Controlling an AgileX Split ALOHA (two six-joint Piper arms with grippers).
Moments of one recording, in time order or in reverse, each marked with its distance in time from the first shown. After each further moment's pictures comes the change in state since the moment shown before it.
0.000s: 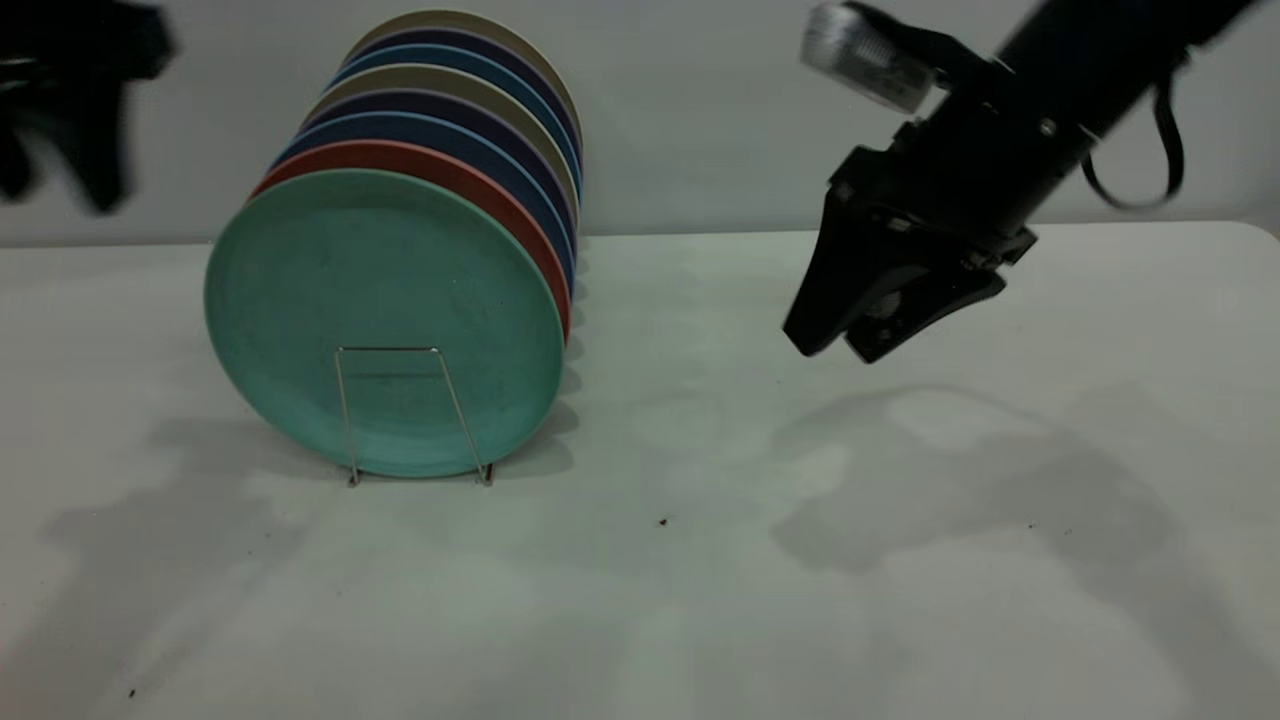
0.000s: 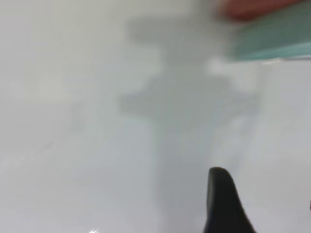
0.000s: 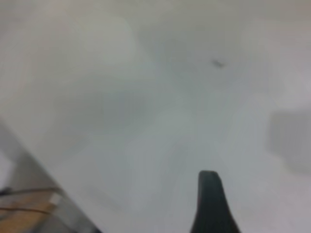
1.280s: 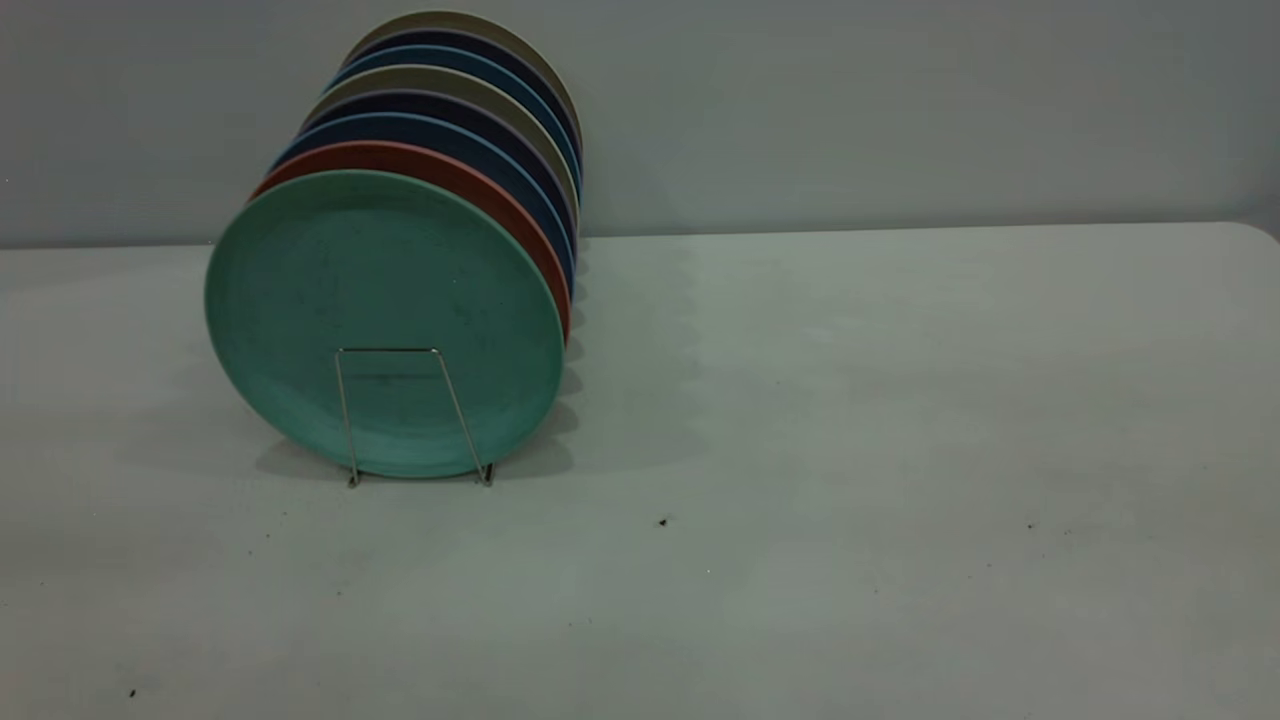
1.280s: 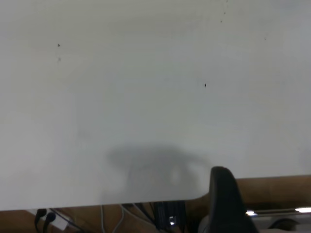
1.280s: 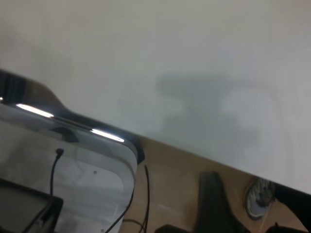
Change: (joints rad) left arm 0.000 -1.079 0.674 -0.113 0.066 0.040; right arm 0.019 -1.236 0.654 -0.626 0.288 0.542
